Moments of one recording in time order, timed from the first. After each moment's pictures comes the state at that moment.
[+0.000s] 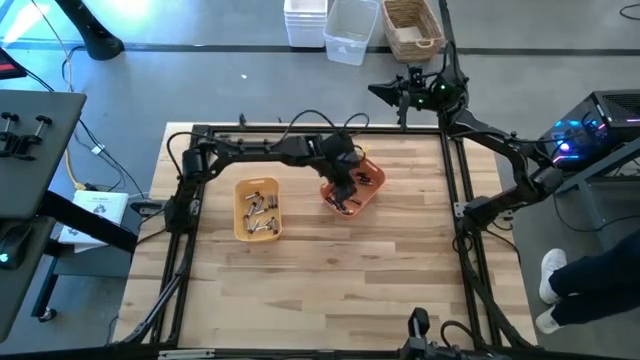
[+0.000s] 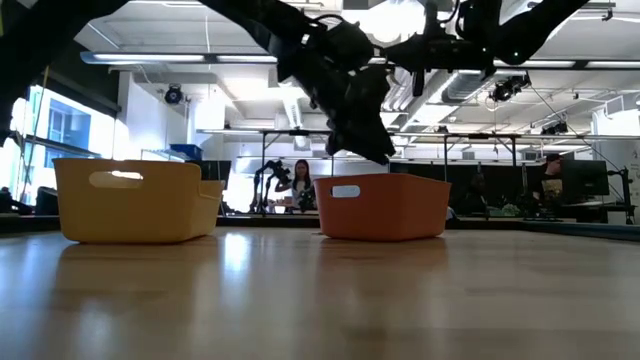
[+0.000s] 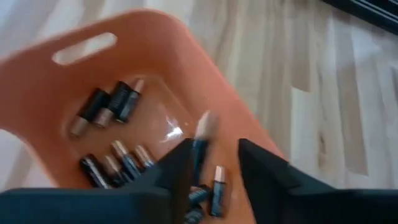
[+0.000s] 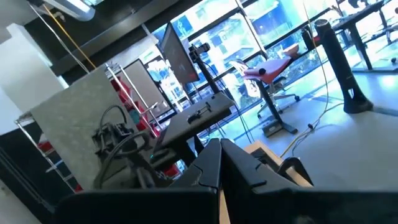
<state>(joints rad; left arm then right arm) 0.28 2.09 1.70 -0.49 0.28 -0.08 -0.94 1.42 1.01 0.59 -0.80 0.63</state>
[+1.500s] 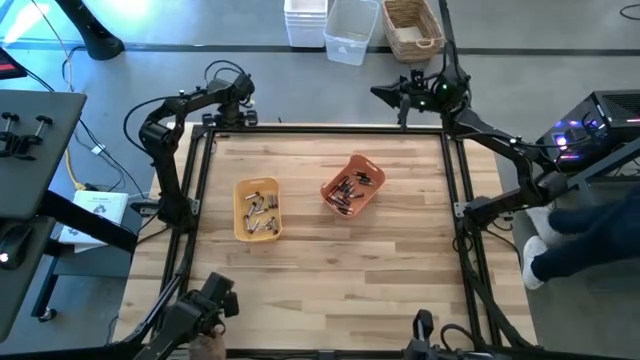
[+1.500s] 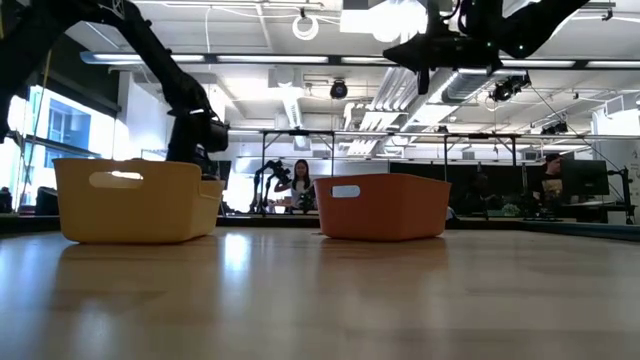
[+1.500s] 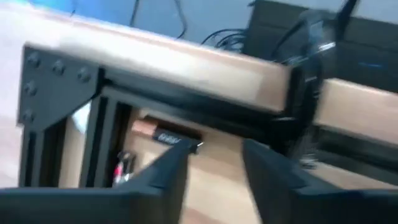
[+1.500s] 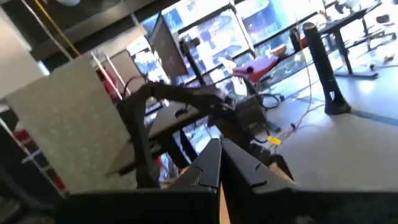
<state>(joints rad) 1.13 1.96 1.39 -0.93 -0.33 -0.65 -0.94 1.38 1.01 0.47 -0.77 0.51</state>
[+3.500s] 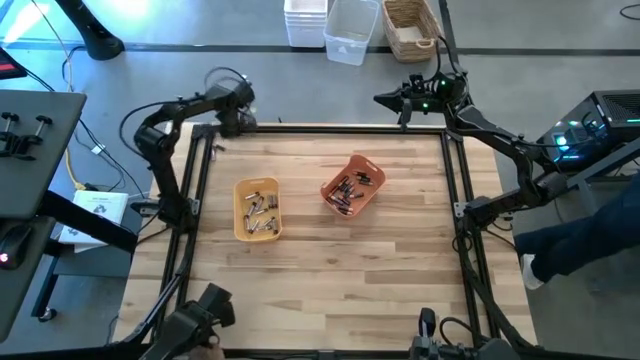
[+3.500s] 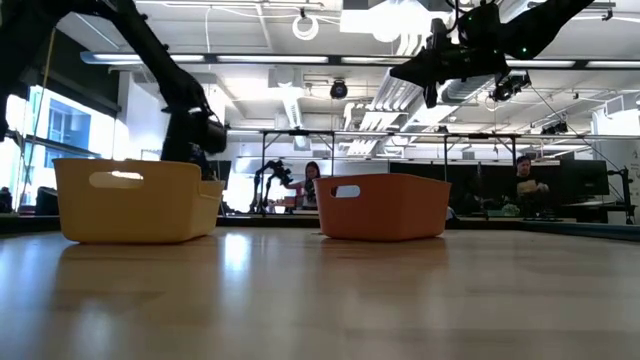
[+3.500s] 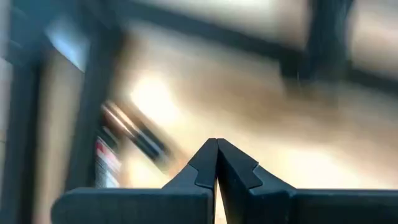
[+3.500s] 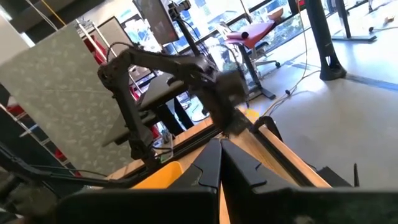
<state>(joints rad) 1.10 1.91 1.28 -0.96 -0.26 -0.75 -1.00 1.38 1.01 0.27 -0.87 0.39</state>
